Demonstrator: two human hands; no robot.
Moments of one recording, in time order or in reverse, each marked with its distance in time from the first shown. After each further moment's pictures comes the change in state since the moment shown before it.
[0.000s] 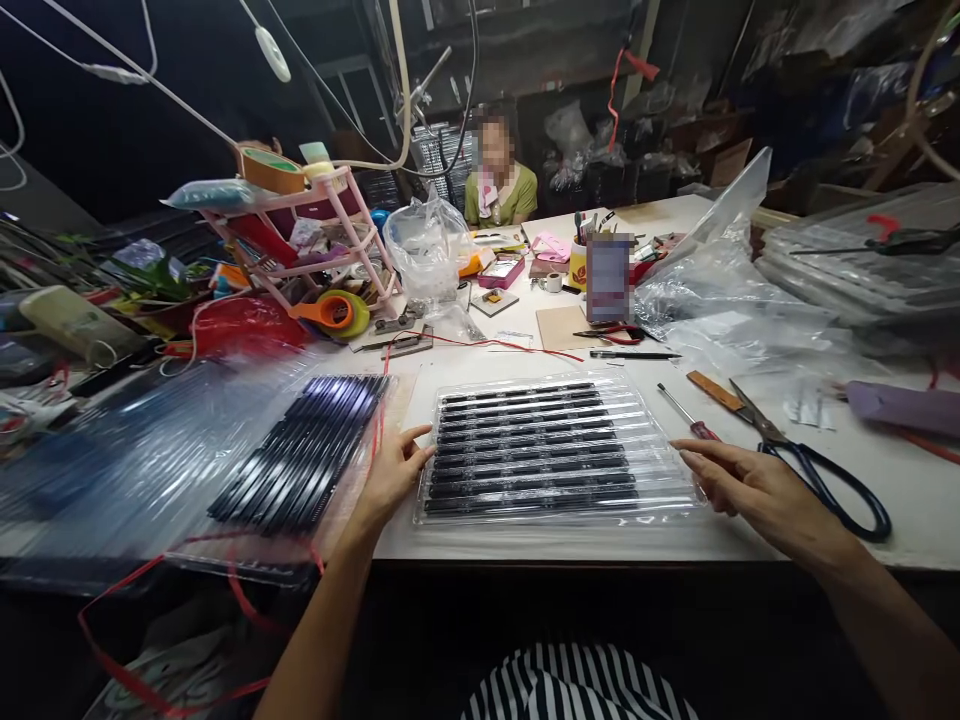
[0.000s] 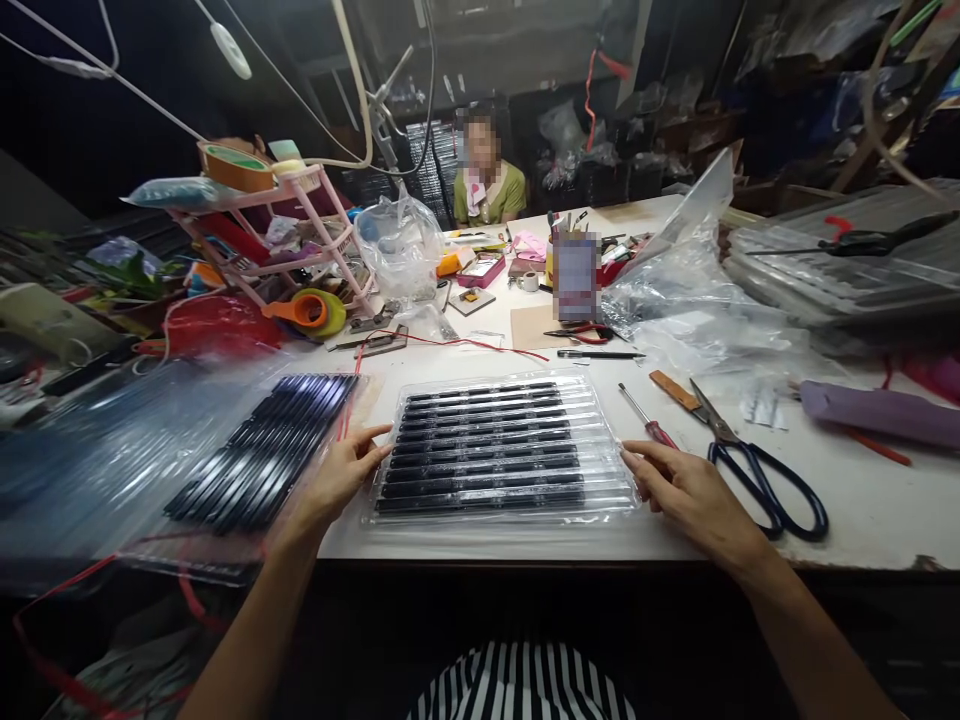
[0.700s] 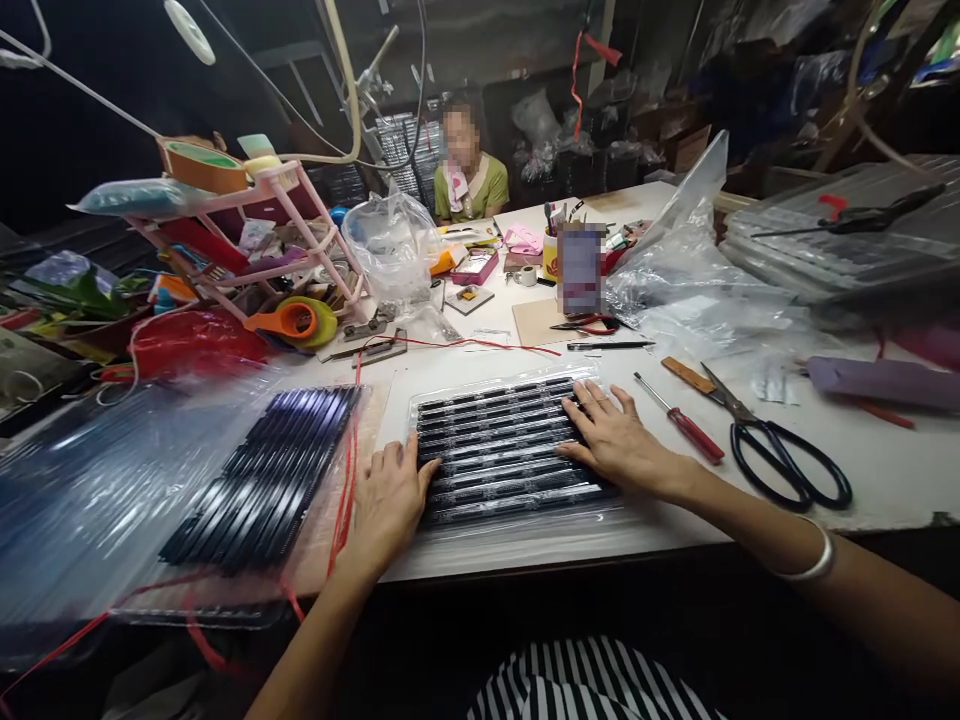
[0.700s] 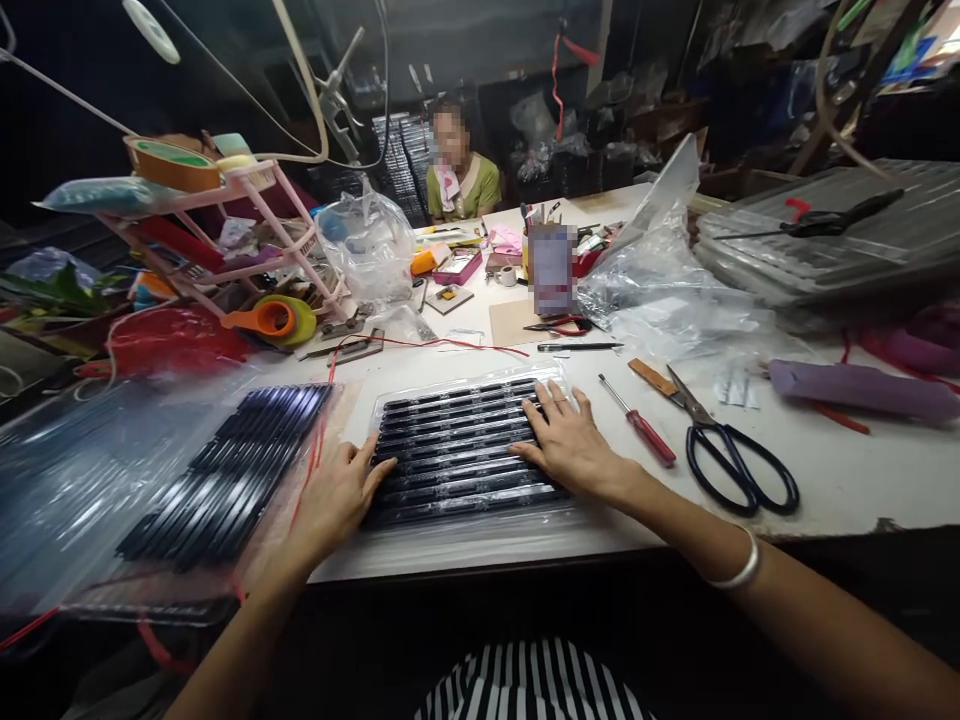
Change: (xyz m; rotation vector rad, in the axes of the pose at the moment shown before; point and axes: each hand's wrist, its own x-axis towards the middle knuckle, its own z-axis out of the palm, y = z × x) left_hand -0.019 0.011 0.018 0.751 -0.024 0.160; right_hand 0.071 0.017 0.079 -0.983 0.030 -0.567
